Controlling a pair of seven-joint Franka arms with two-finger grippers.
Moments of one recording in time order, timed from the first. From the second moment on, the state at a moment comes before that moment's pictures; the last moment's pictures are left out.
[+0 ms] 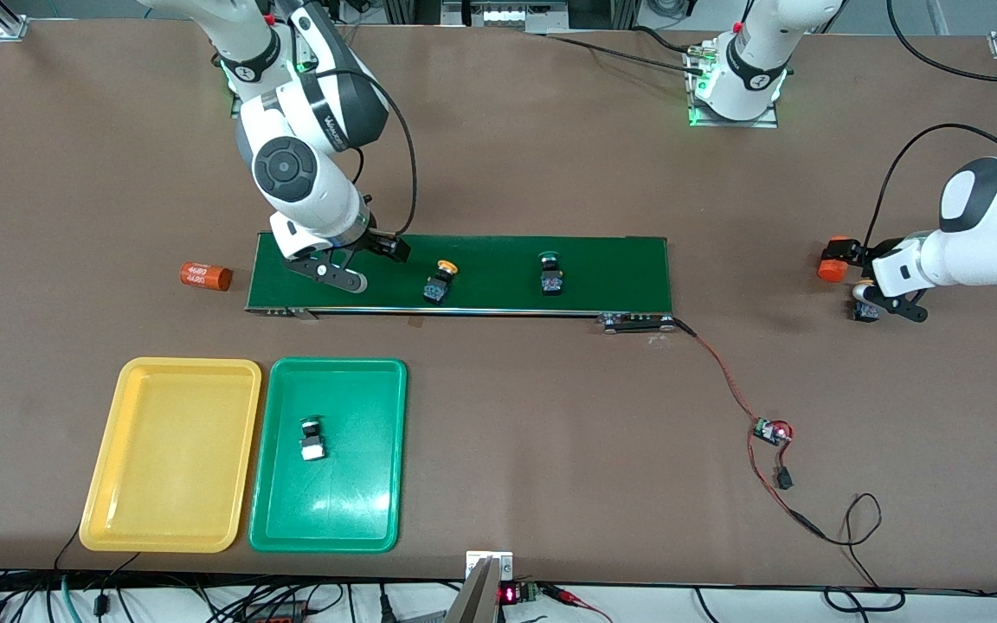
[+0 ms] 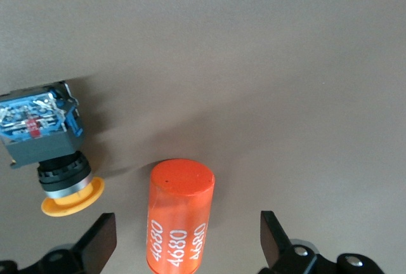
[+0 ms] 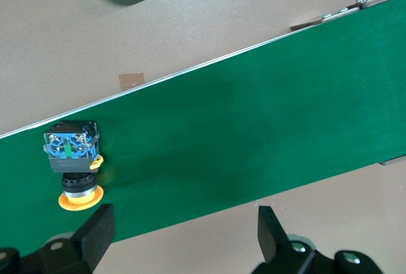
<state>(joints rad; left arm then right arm) 1.38 0.73 -1.11 -2.13 0.66 1.95 0.17 0.70 0.27 -0.17 -1.96 0.18 2.09 0.78</state>
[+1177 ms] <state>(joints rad) 1.48 0.73 -1.11 -2.26 0.73 2.07 0.17 0.70 0.37 -0.18 -1.92 0.18 2.19 0.78</state>
